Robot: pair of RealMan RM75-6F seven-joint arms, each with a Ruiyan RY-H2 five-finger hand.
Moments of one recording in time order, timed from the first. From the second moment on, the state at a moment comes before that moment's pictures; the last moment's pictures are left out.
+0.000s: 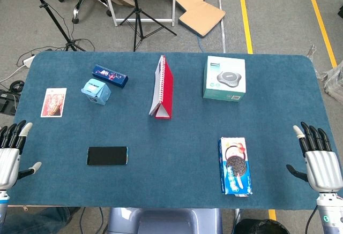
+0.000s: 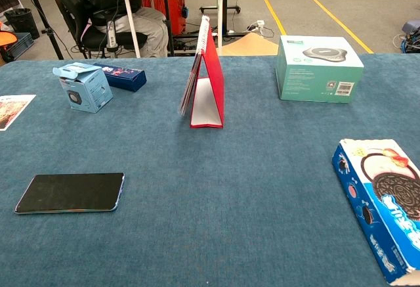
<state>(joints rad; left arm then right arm) -0.07 -1.10 -0.05 -1.79 1.48 1.53 0.26 0.08 -1.09 0.09 -1.71 -1.52 1.53 -0.18</state>
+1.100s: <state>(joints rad) -0.38 -1.48 -0.10 -1.85 1.08 1.15 0.84 0.09 -1.09 0.10 -1.69 -1.47 1.50 -0.15</state>
